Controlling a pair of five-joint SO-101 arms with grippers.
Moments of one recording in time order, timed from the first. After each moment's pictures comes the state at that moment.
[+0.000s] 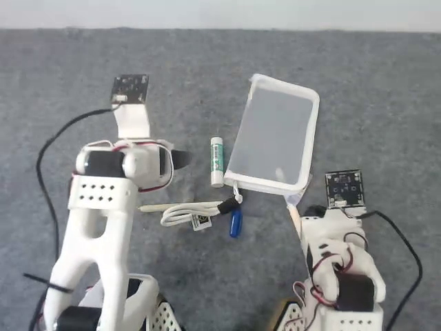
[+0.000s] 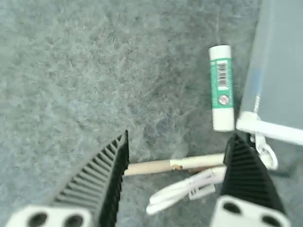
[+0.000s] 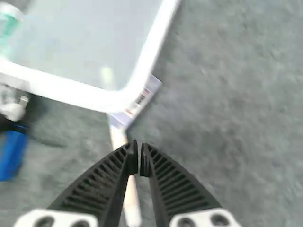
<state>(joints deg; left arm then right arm) -2.6 -29.8 39.1 68.4 10.1 -3.0 -103.6 78.7 76.8 3.9</state>
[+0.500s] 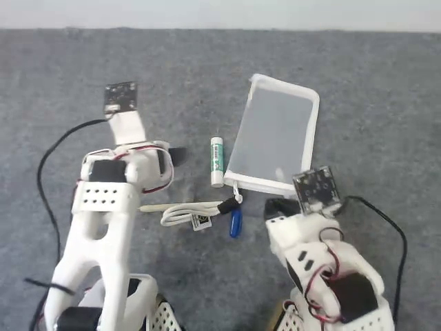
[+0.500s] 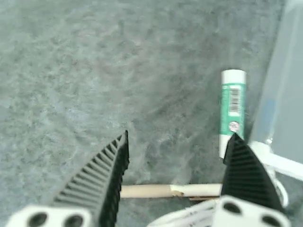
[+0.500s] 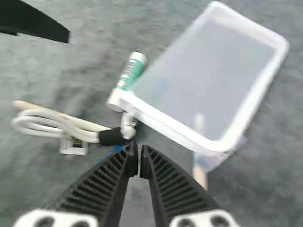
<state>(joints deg) -5.2 -29.8 46.5 57.0 15.5 -28.0 -90.5 64.9 73.4 -5.8</state>
